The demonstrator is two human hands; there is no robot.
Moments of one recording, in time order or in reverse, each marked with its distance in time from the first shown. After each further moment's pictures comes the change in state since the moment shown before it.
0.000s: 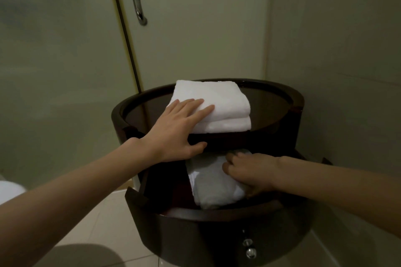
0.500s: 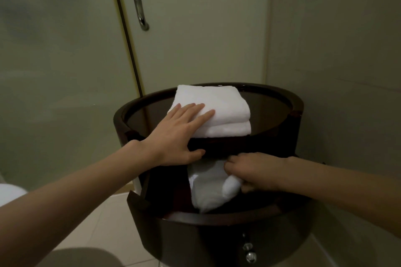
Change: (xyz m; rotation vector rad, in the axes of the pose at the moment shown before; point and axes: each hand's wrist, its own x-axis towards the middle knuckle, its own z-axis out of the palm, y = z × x) left_hand -0.001 -0.003 -0.002 0.055 -0.060 0.033; right_hand -0.015 0.002 -0.016 0.165 0.100 0.008
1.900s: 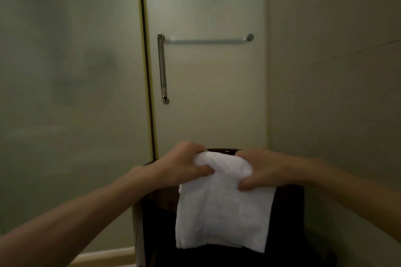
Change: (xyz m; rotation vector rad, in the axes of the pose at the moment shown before) left_hand 0.030 -0.009 -0.107 -0.485 0.181 -0.147; right_hand -0.036 0.041 -0.159 0.508 0.338 0.160
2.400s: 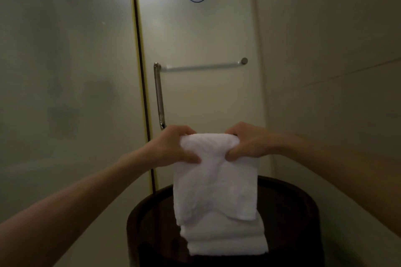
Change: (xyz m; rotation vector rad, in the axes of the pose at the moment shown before) left_hand 0.069 -0.016 -0.074 -0.043 0.122 -0.059; right_hand 0.077 0.001 -0.078 0.062 0.227 -0.036
